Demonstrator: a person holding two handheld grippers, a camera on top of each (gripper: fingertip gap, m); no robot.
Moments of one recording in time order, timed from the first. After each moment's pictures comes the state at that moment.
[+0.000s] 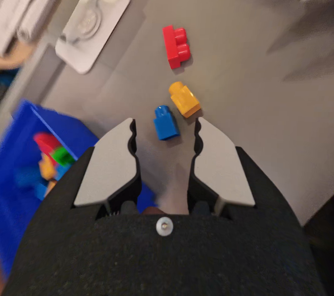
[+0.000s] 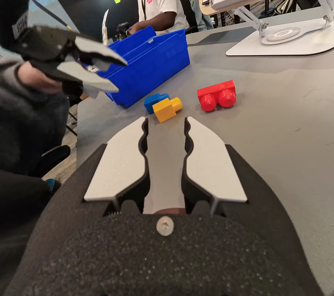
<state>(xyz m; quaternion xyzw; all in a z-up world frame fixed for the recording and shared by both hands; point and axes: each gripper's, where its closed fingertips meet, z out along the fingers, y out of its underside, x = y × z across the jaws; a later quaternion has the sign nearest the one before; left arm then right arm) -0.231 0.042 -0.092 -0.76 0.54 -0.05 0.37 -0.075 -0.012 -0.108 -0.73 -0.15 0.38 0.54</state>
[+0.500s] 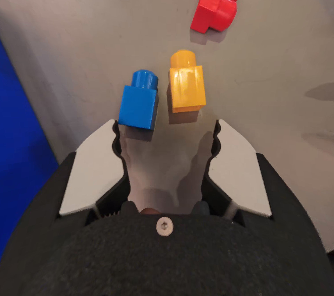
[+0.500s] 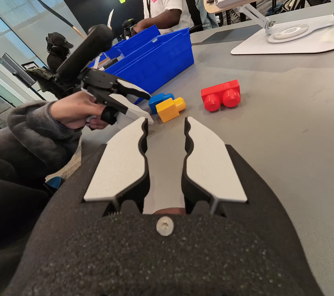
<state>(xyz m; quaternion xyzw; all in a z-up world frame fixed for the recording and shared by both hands) -0.223 0.051 -0.180 -0.90 0.32 -0.10 0.29 -0.078 -0.013 -0.107 -0.73 -0.15 0.40 0.54</state>
